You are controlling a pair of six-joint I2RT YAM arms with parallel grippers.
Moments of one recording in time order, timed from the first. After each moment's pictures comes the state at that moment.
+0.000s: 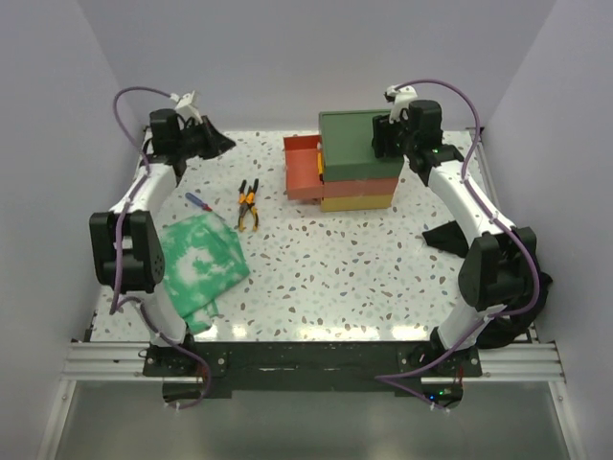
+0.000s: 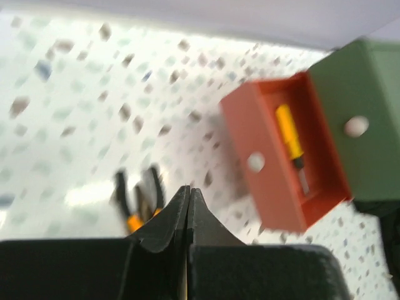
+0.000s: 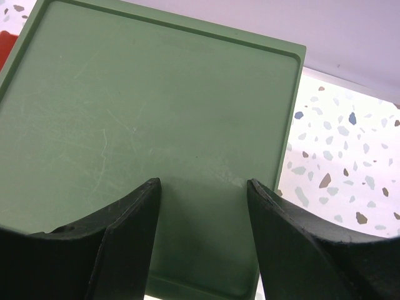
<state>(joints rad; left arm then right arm) 0.03 1.84 1.44 0.02 0.62 -0.40 0.21 1.71 1.53 -0.27 -0.07 -0.07</state>
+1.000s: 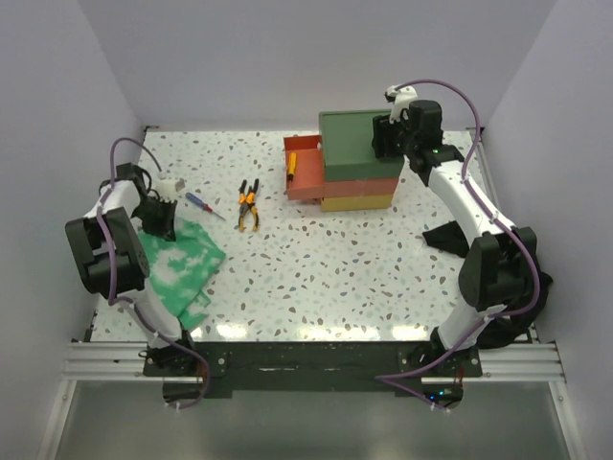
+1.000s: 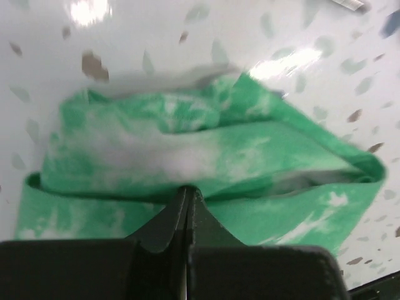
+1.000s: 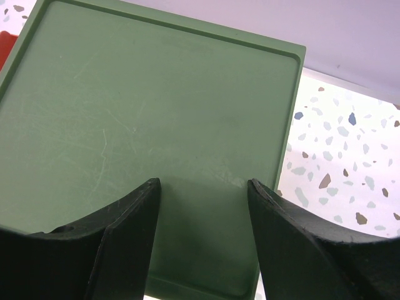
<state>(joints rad) 0.34 1.83 1.27 -0.83 0.29 0.53 0.21 1.71 1.52 -0.27 -0.07 -0.07</state>
